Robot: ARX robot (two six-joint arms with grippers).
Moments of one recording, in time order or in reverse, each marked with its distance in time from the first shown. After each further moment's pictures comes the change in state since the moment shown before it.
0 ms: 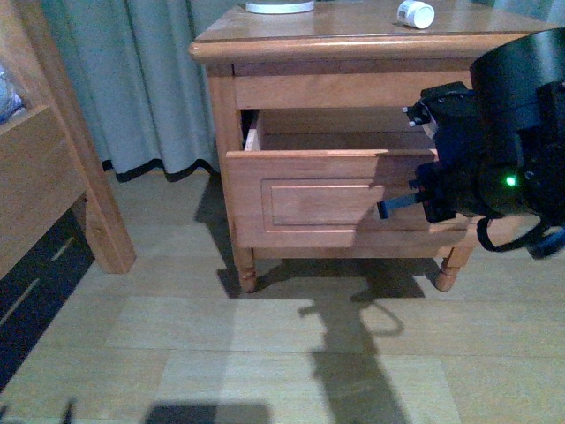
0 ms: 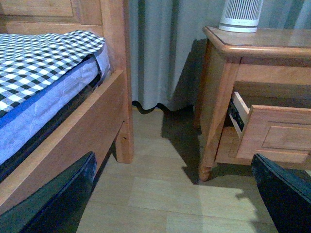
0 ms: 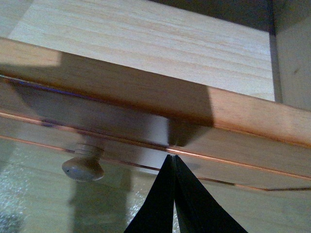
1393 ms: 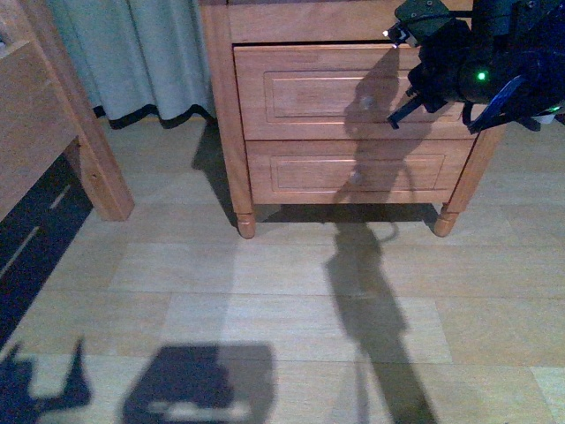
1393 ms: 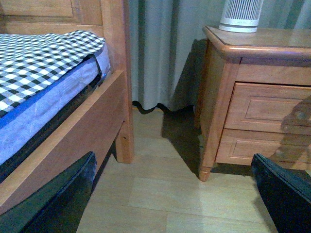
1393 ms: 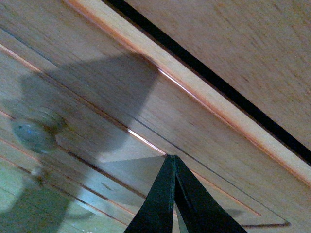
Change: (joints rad) left arm 0.000 0.000 0.000 0.000 0.000 0.000; right arm -0.107 0.363 0.507 0.085 -0.105 -0.493
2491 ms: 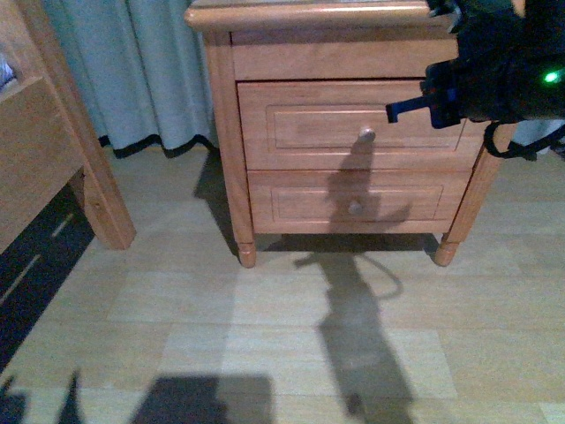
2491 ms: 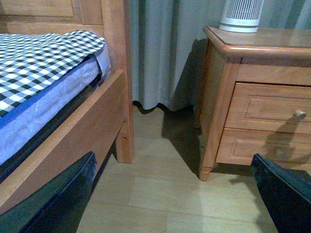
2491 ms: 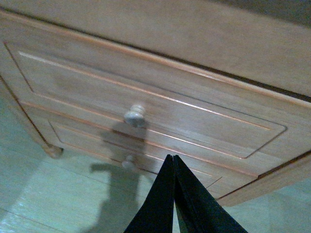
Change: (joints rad) left arm 0.000 0.000 0.000 0.000 0.000 0.000; right arm 0.054 -0.416 -0.438 0.004 -0.042 0.459
